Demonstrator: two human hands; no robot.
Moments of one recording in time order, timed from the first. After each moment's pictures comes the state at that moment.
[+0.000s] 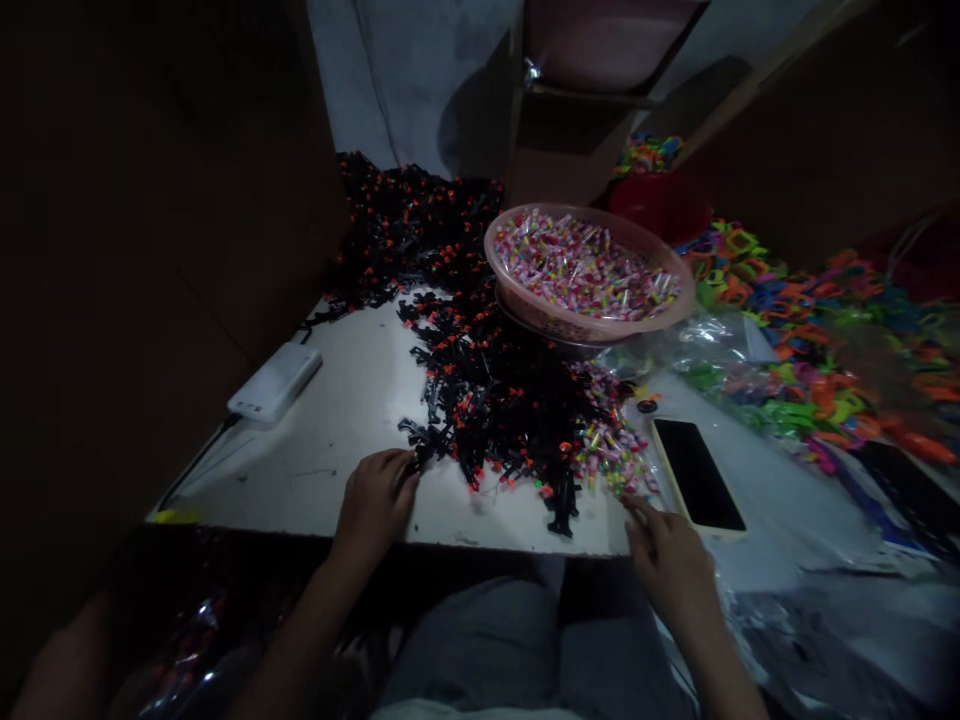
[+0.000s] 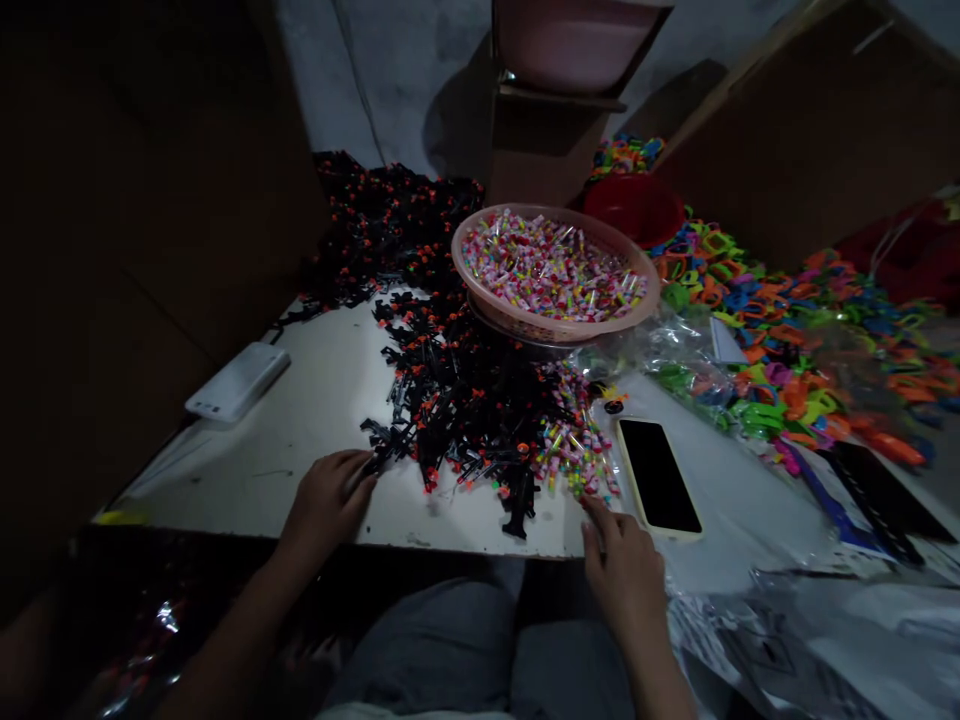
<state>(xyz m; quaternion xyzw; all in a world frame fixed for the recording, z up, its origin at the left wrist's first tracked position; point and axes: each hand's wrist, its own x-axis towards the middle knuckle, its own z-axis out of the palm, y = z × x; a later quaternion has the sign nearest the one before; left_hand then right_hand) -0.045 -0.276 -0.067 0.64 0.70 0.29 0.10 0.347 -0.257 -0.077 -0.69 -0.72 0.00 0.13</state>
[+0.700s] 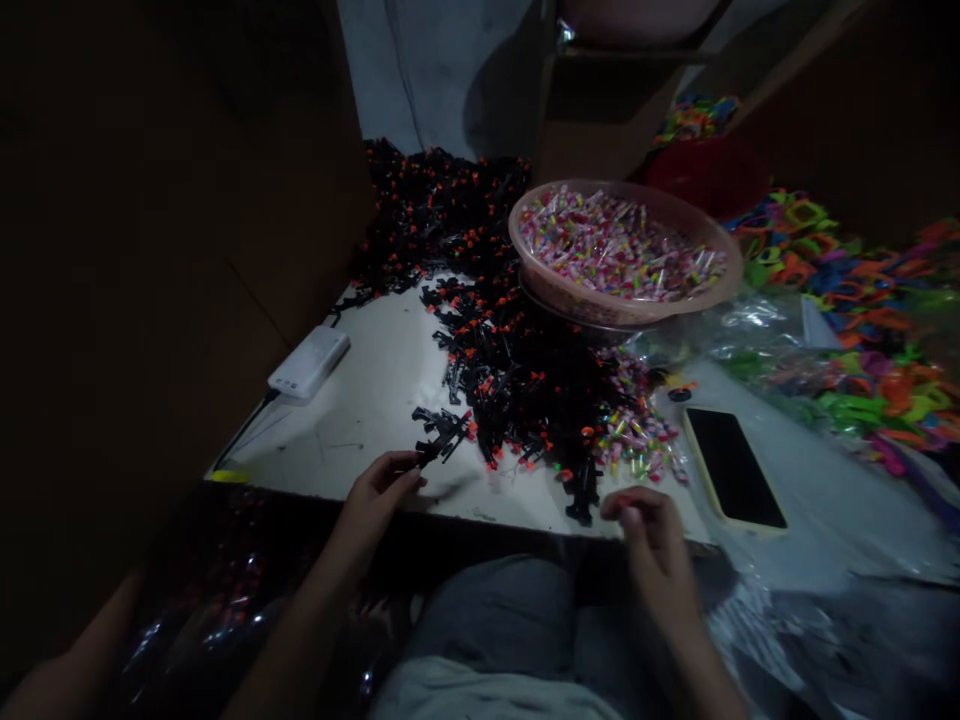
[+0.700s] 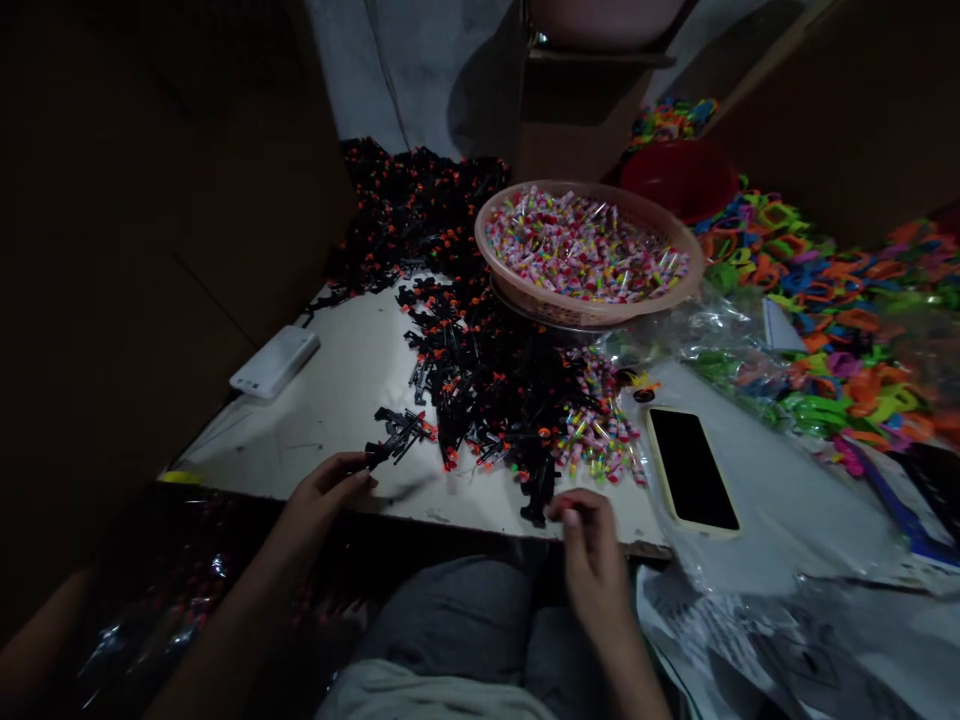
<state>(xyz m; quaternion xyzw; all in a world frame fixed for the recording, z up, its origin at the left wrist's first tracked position) -0.035 -0.313 -0.026 0.24 0.65 0.53 0.49 0.278 -0.282 -0.049 -0.54 -0.63 0.34 0.46</state>
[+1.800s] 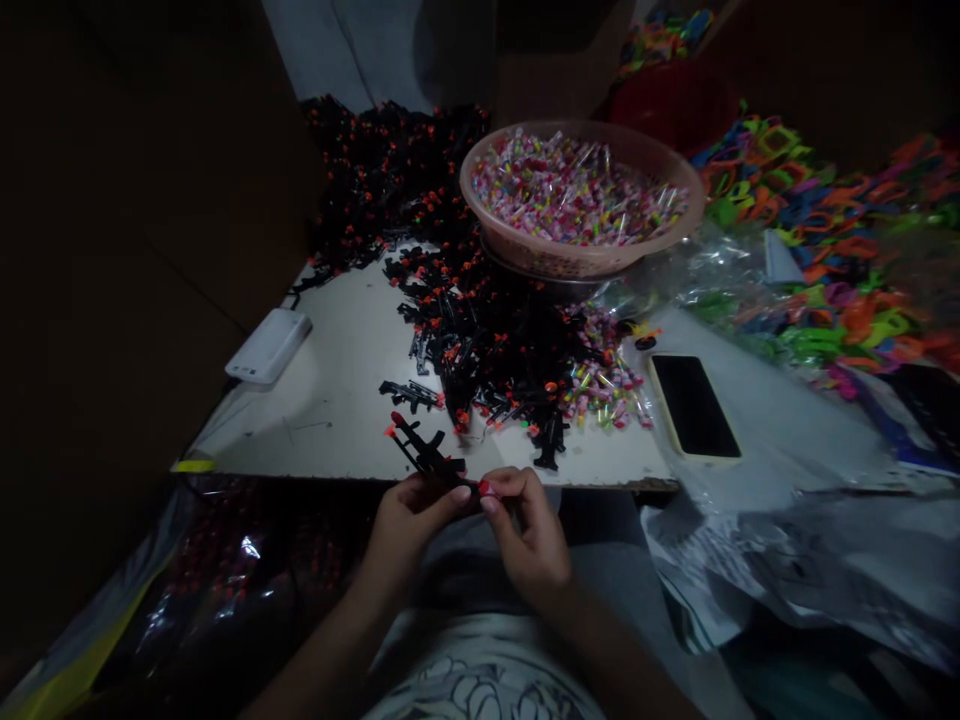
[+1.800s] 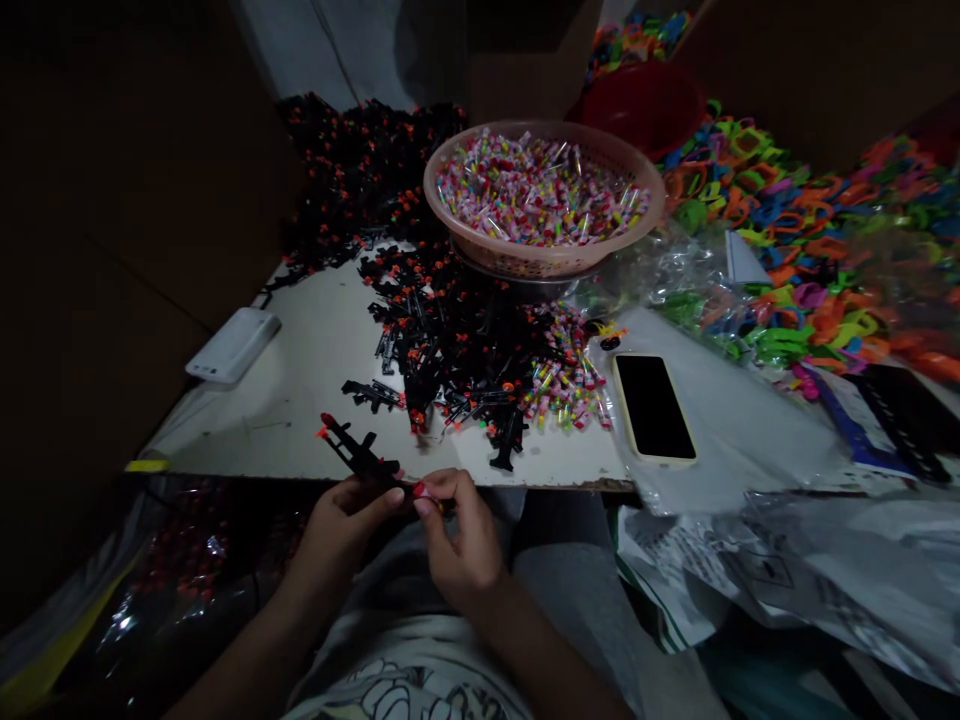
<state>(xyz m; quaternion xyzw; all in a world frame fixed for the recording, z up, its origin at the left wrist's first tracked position) 0.060 -0.341 -0.009 0.20 0.56 0.53 0.60 0.201 -0.325 -0.035 -0.39 -0.61 0.50 0.48</state>
